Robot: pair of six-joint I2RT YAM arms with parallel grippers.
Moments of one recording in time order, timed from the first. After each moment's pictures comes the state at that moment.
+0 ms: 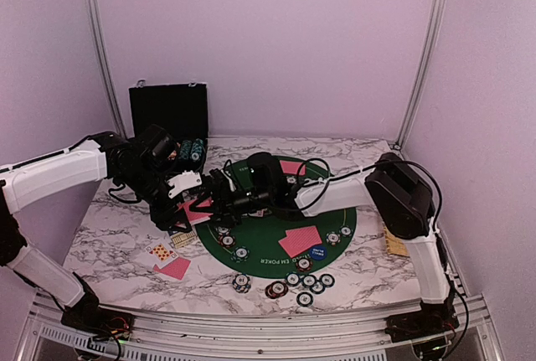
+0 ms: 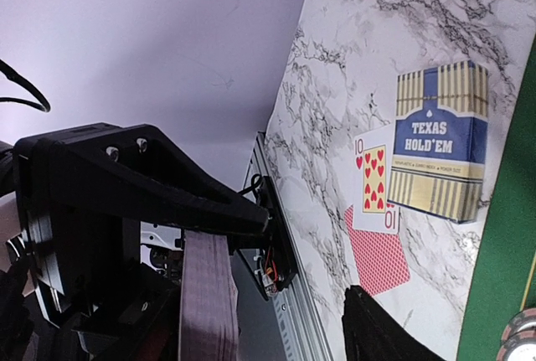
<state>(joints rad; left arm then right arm) -0.61 1.44 1.17 -0.94 0.27 0.54 0.93 2.25 1.52 0.45 -0.81 1.15</state>
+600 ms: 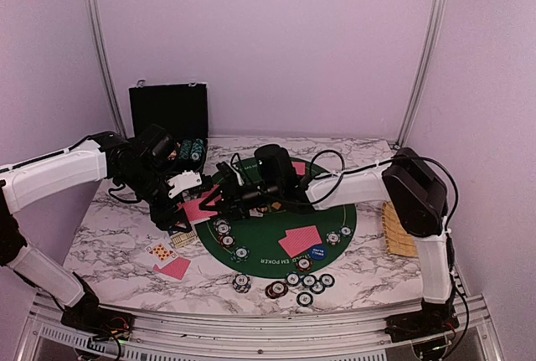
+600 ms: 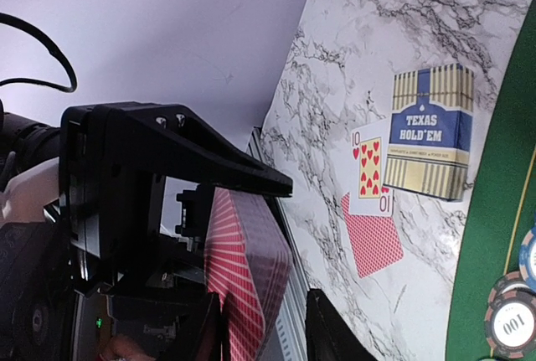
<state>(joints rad) -0.61 1.44 1.17 -0.94 0.27 0.54 0.90 2.16 1.47 0.36 -0.82 1.06</state>
